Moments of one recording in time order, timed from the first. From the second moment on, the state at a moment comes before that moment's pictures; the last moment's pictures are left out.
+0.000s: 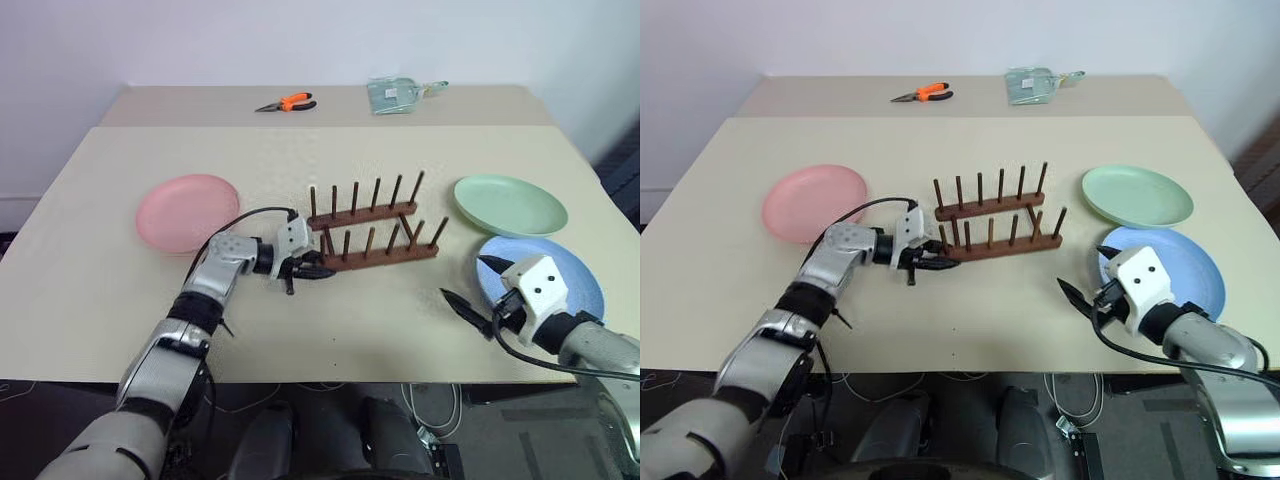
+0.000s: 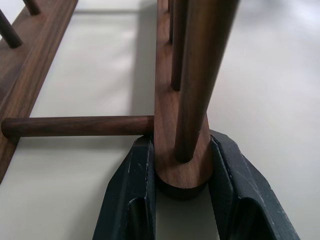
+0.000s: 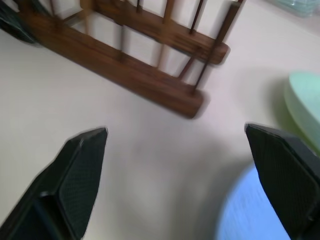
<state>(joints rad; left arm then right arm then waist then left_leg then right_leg) -0.65 0.36 -0.25 0.52 -0.05 0.00 -1.26 0.25 -0.72 -0.33 -0.53 0.34 0.42 0.65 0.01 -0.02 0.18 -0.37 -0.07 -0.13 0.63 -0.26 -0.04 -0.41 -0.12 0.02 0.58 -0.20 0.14</state>
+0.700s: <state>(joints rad) -0.22 0.60 -0.20 -0.21 -0.22 0.52 -1.15 0.32 -0.73 -0.15 -0.57 0.26 0.43 0.73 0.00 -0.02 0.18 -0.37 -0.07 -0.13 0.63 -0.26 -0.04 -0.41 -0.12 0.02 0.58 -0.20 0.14</state>
